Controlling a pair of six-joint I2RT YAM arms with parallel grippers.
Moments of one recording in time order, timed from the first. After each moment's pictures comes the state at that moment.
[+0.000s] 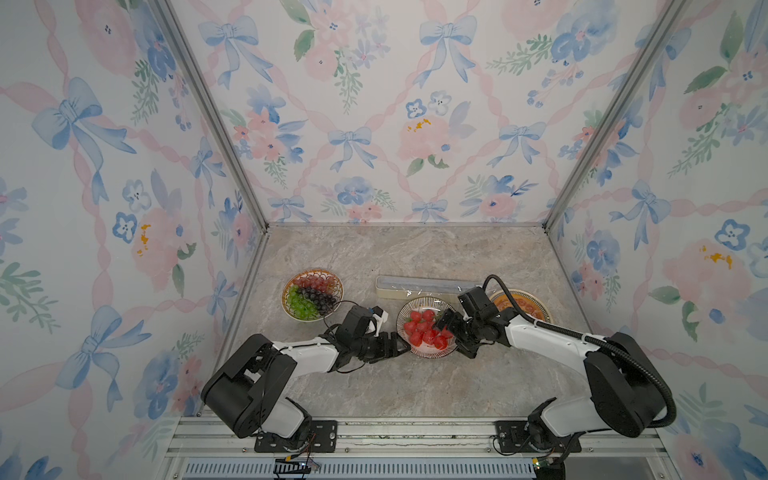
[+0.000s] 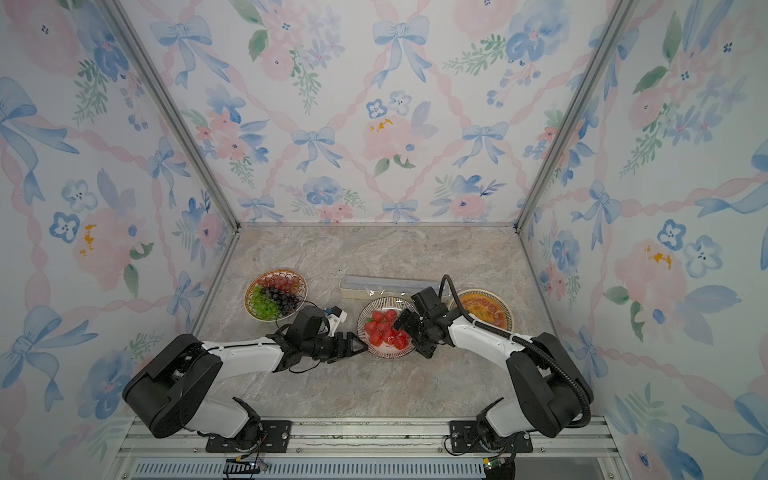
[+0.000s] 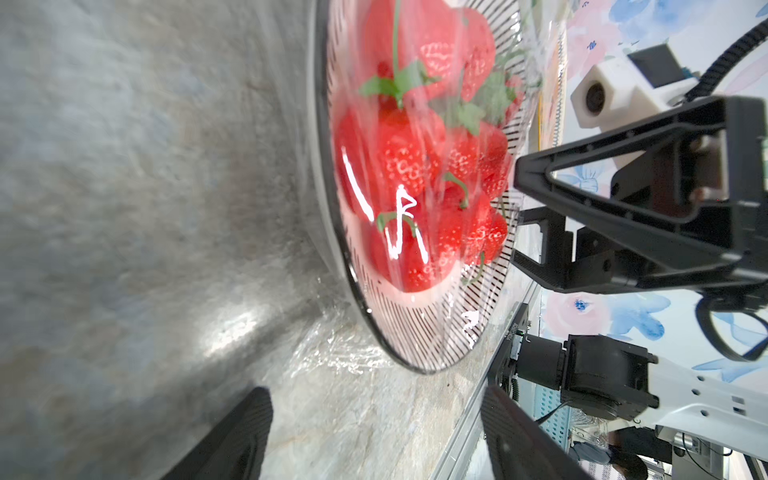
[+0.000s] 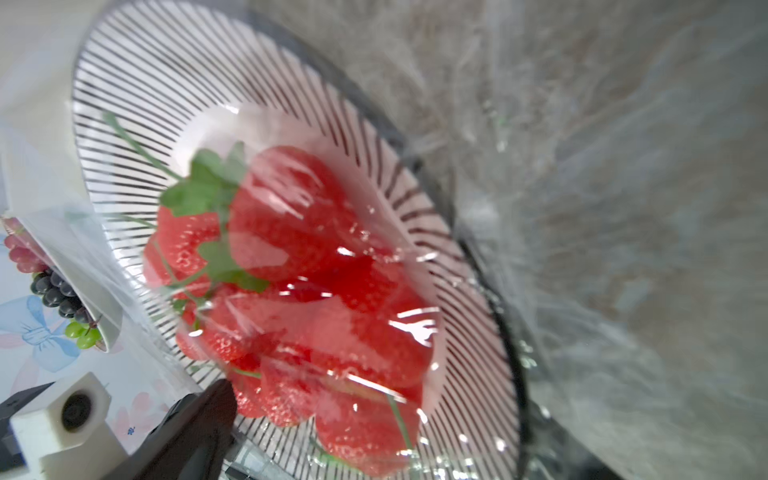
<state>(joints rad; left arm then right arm) -0.61 1.46 0.46 0.21 0.57 -0.81 0.56 1.46 0.75 -0.36 -0.24 1.19</state>
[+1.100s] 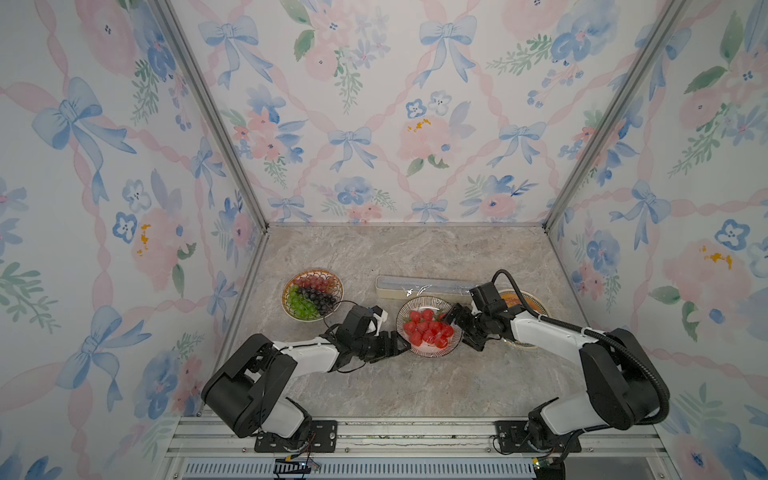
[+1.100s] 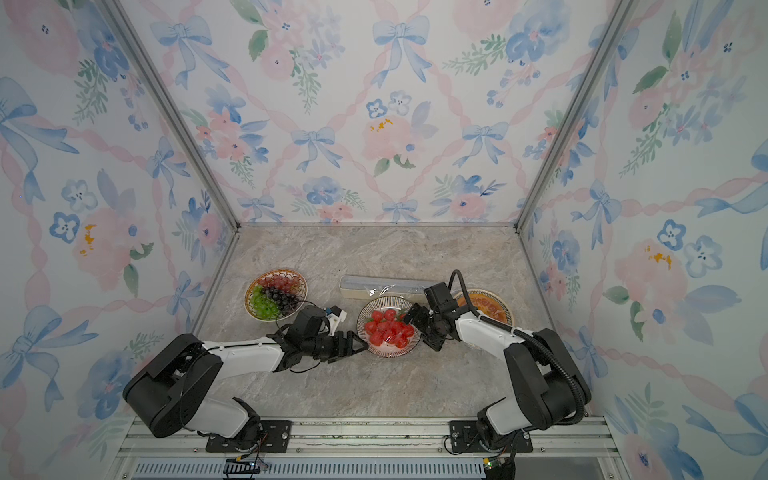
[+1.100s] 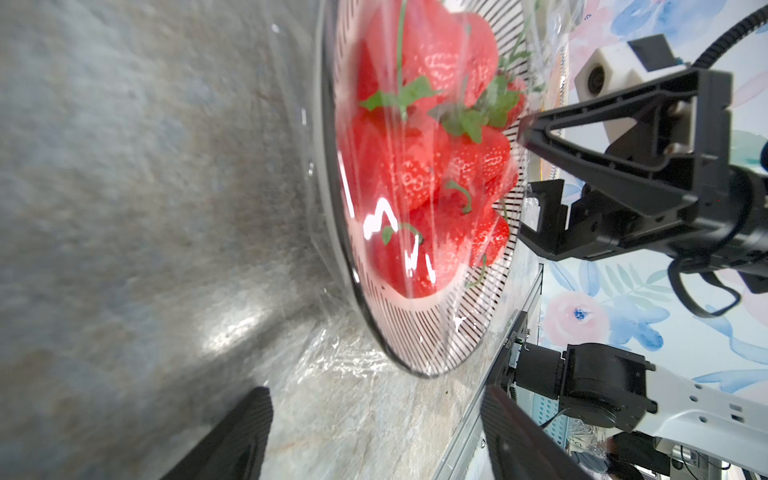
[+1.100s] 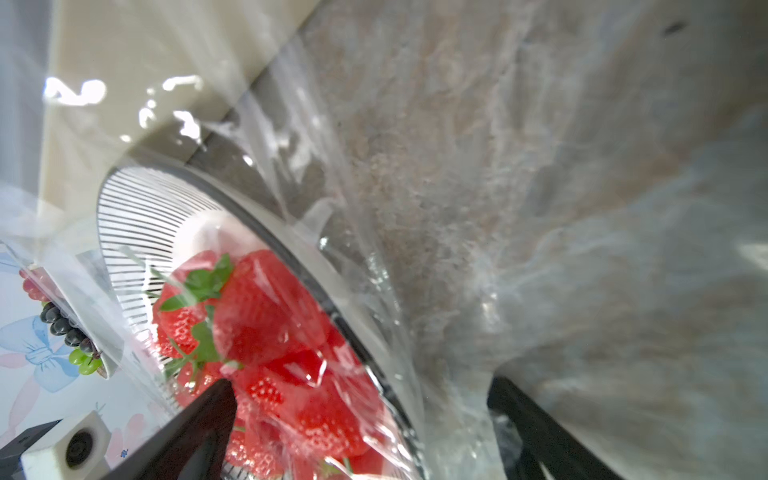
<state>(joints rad) -0.61 1.46 0.46 0.22 0.56 -0.83 0.44 1.50 0.74 -0.31 -0.27 1.06</state>
